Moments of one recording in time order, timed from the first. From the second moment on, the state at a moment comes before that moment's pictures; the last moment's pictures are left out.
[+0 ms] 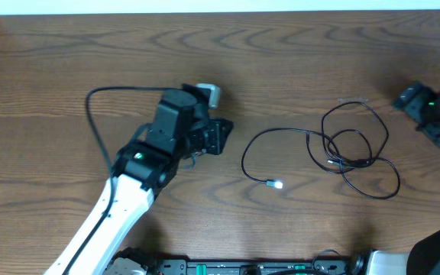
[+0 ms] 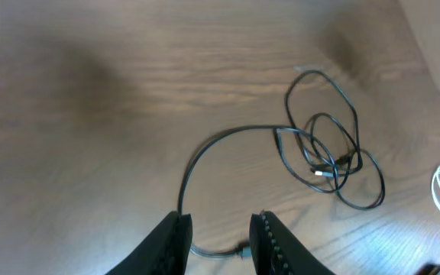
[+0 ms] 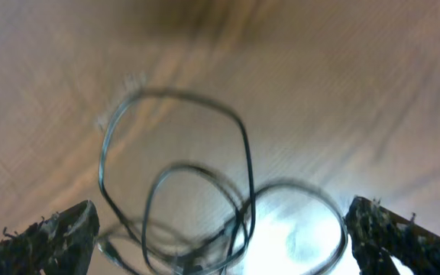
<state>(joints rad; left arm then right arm) -0.44 1.20 0.97 -0.50 0.29 -0.41 -0.29 1.53 1.32 -0.98 0.04 0.51</state>
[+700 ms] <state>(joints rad) -0.43 0.95 0.96 -0.72 0.25 -0.55 -0.17 1.53 0.97 -0.89 0.12 0.76</state>
